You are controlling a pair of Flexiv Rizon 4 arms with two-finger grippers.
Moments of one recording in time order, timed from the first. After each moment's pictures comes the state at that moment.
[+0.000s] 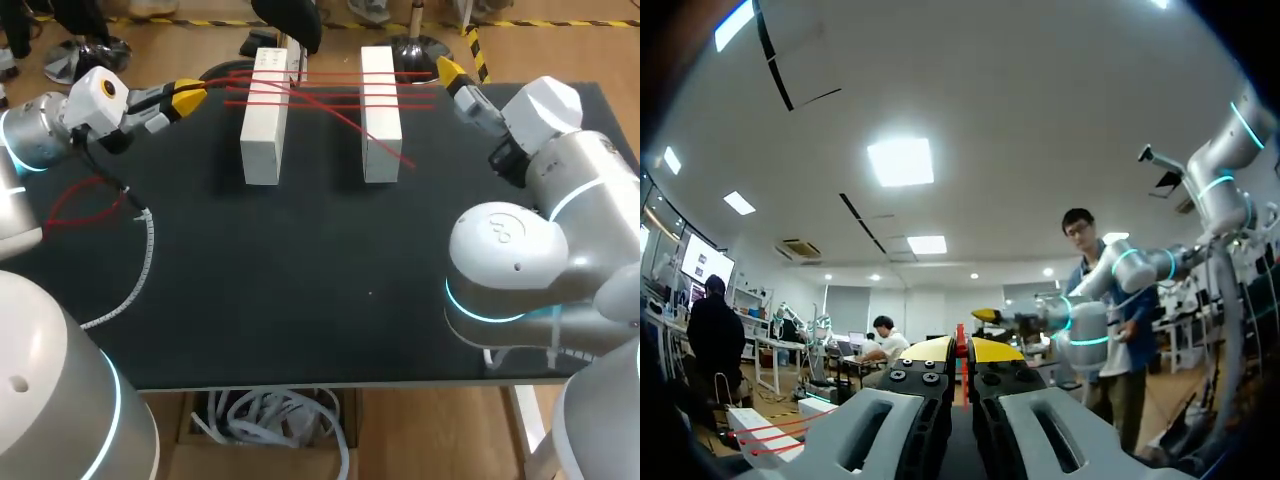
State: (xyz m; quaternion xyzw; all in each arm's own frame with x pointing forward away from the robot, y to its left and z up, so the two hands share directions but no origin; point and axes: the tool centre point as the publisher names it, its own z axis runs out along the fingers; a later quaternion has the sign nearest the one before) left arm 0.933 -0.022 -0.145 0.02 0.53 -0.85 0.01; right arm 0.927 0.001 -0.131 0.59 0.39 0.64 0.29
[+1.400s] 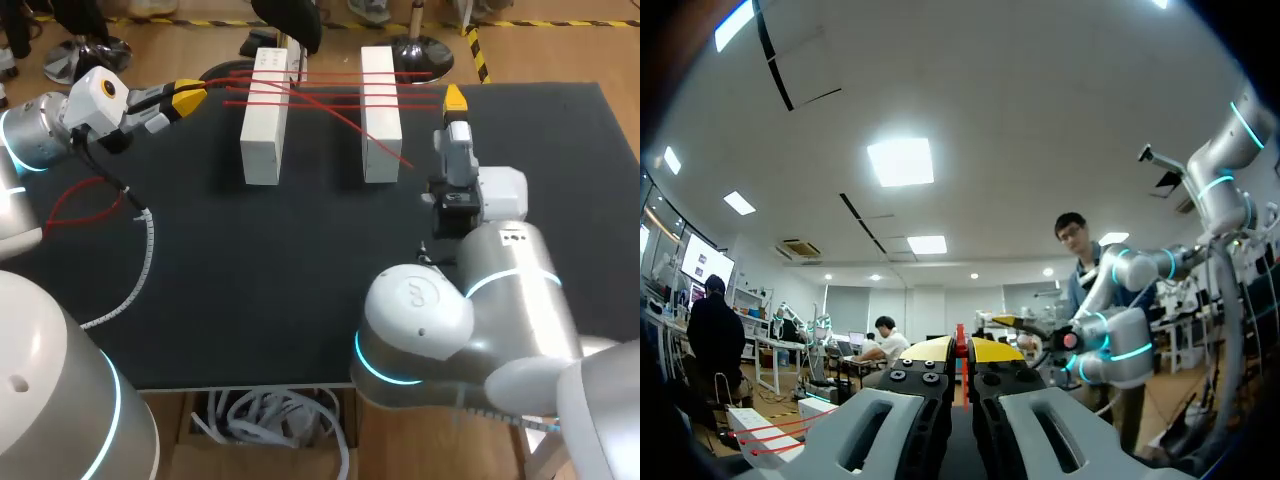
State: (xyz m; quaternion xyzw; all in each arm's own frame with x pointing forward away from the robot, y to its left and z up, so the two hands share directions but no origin) left arm 0.932 -0.022 -0.145 0.02 0.53 -0.85 0.01; right arm 0.870 0.056 -0.185 0.72 -0.03 0.69 -0.02
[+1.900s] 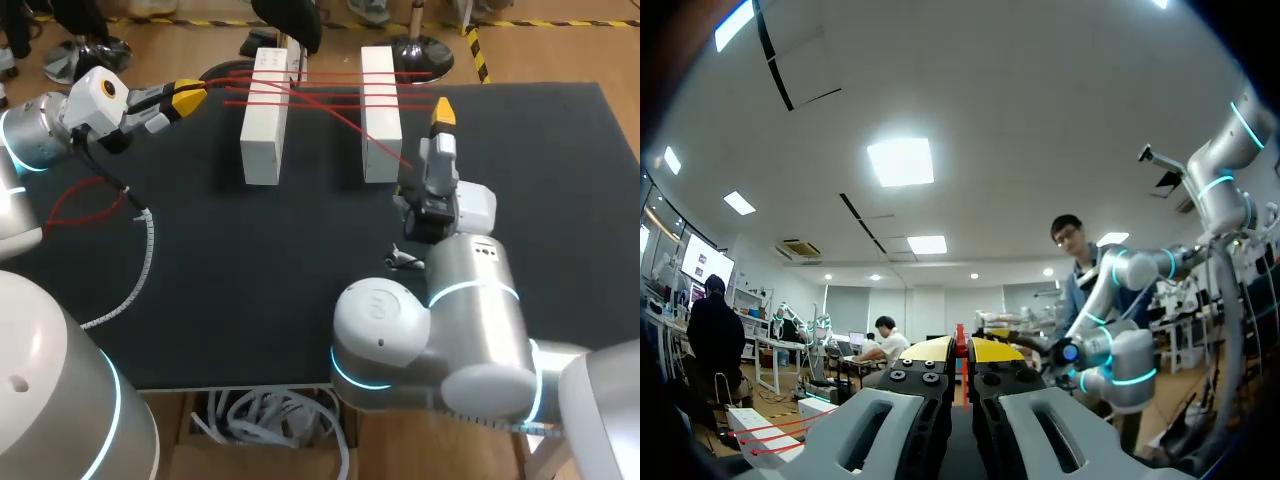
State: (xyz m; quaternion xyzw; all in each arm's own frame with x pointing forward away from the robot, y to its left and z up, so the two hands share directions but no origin) left arm 0.933 -0.022 -0.145 0.02 0.53 -0.85 0.01; right arm 0.888 0.080 -0.212 0.71 -0.11 0.69 -0.08
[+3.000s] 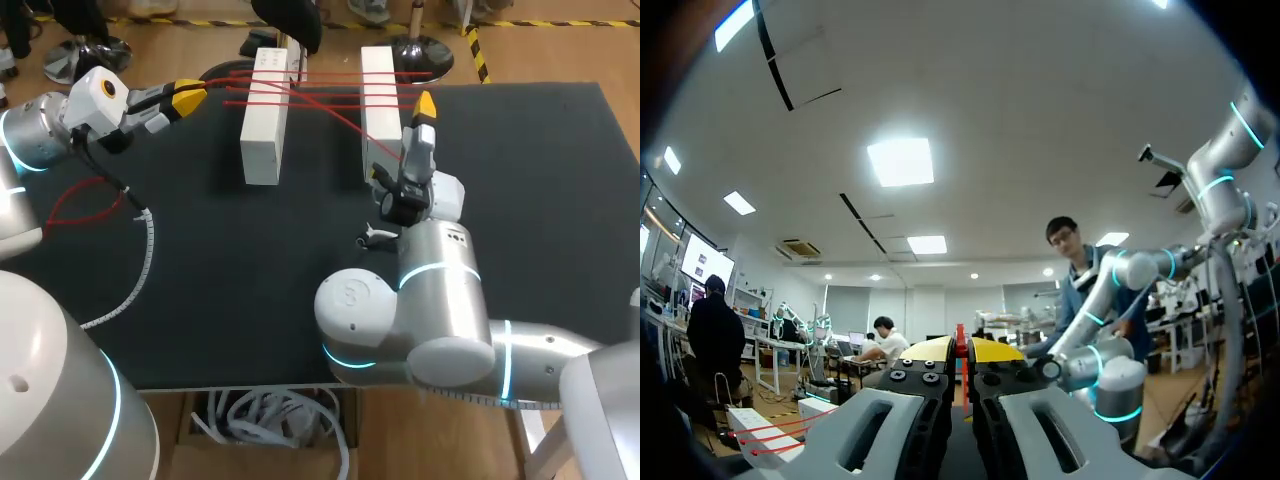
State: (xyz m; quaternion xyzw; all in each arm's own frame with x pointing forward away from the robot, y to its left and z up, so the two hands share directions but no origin) left arm 0.933 -0.022 -0.145 0.02 0.53 -0.85 0.01; right arm 0.942 0.101 -0.233 0.69 -0.16 0.69 -0.14
